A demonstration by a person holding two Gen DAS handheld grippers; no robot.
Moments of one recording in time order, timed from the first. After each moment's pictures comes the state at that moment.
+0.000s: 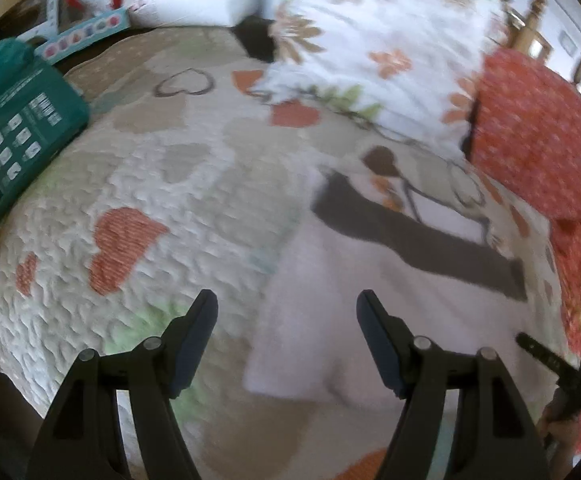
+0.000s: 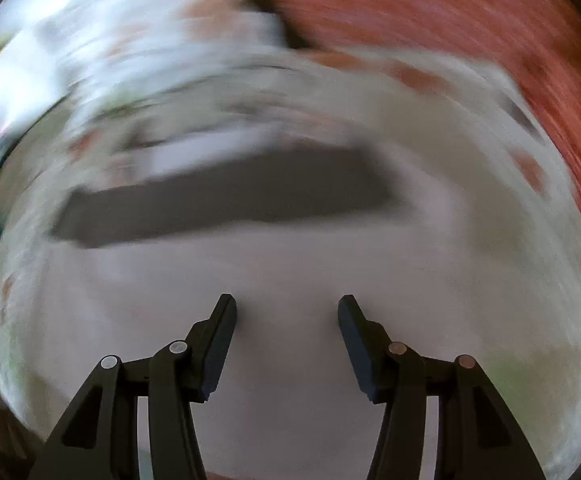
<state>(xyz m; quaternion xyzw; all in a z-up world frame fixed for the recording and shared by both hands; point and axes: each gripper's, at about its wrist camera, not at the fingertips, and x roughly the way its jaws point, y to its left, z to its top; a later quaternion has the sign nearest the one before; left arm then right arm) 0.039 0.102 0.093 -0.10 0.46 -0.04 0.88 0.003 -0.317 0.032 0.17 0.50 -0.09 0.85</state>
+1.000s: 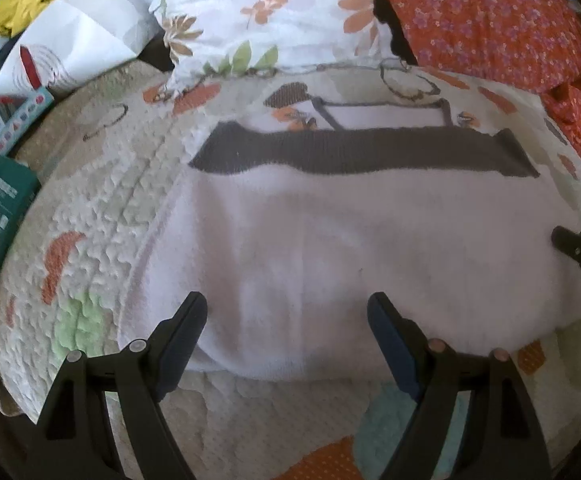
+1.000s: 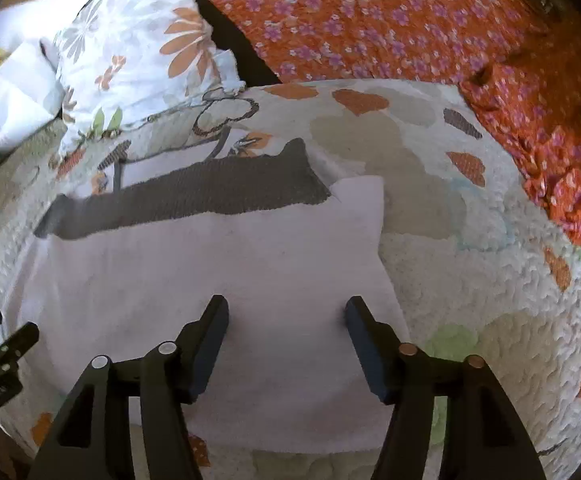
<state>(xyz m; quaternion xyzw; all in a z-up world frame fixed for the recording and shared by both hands) 0.011 -0.018 0.040 0.07 0.46 -0.06 0.88 -0.025 -0.272 0.045 0.08 0.44 -0.10 0.89</state>
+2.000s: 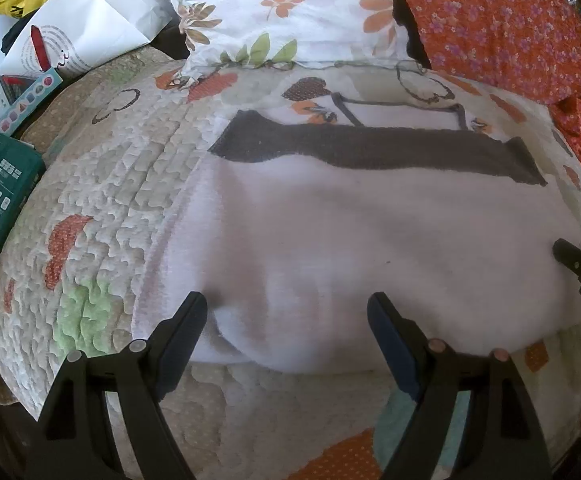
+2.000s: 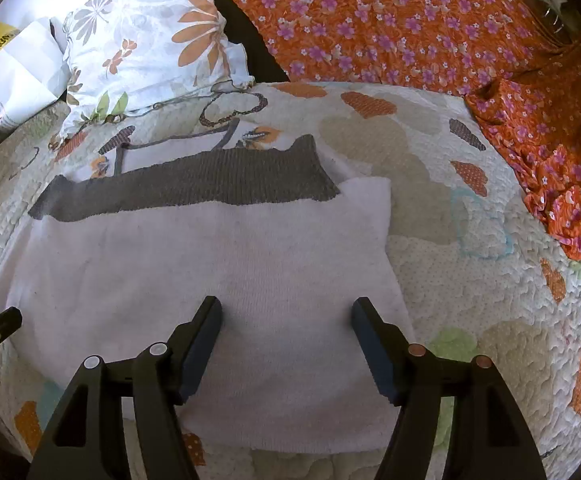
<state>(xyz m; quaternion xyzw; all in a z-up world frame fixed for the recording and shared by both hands) 0.010 -0.003 0.038 0.06 0.46 -0.05 0.88 -0.025 -0.265 0.042 0.06 0.44 -0.10 0.89</state>
